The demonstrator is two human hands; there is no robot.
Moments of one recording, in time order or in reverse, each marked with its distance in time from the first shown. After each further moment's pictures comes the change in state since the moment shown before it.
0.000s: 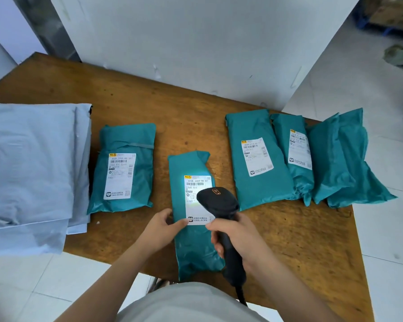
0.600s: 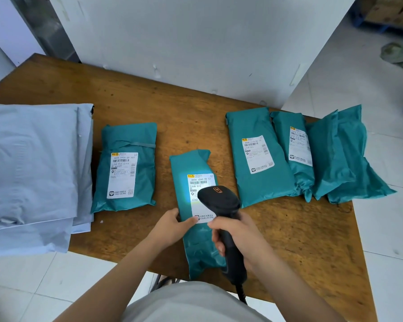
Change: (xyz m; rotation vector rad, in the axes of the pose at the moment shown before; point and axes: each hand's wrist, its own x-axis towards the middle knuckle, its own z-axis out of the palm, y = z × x) left_hand 0.002 0.008 0.008 0.149 -0.017 0.029; right_hand -0.007 0.002 0.007 0.012 0.007 0.002
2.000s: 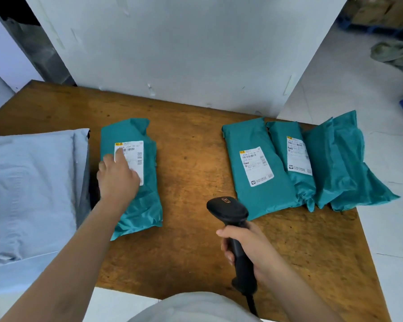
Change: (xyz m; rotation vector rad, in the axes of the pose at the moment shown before) left_hand 0.062 0.058 -0.132 0.668 0.787 0.129; right_hand 0.014 -0.013 -0.014 0.090 0.035 0.069
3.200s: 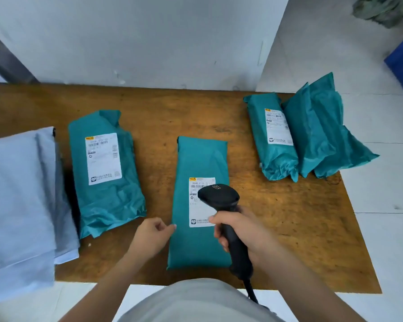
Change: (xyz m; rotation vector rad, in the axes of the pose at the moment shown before) left_hand -0.136 0.023 0.059 -0.340 -0.683 -0.095; right_hand -0.006 0.013 -0.025 0.087 0.023 0.022
